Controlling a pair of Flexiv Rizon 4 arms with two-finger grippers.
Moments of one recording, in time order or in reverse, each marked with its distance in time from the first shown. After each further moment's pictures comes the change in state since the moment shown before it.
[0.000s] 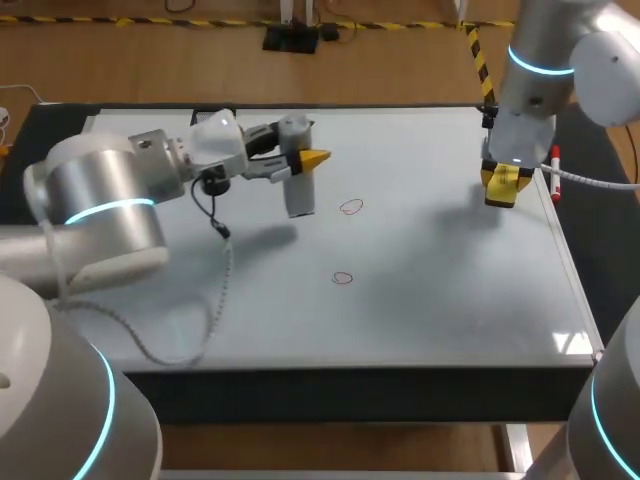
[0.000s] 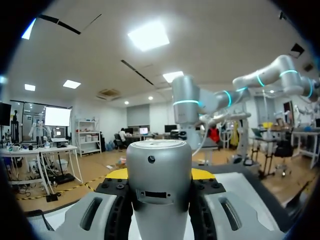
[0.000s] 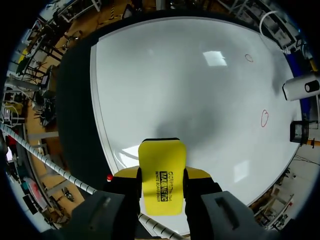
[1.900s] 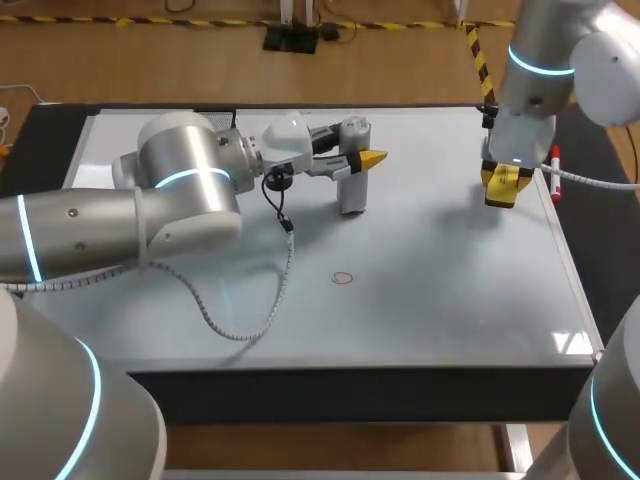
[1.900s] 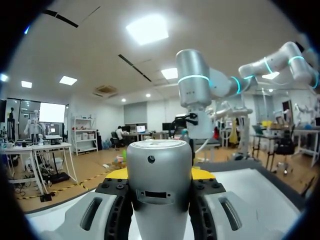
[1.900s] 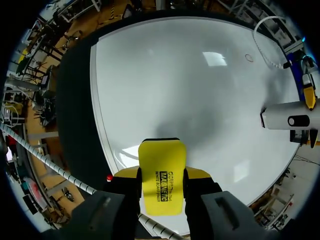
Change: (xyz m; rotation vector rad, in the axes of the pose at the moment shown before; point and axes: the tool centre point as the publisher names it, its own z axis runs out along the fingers) left arm -0.009 0.053 0.094 -0.010 0.024 -0.002; right arm 0.000 0.000 0.000 0.000 0.000 0.000
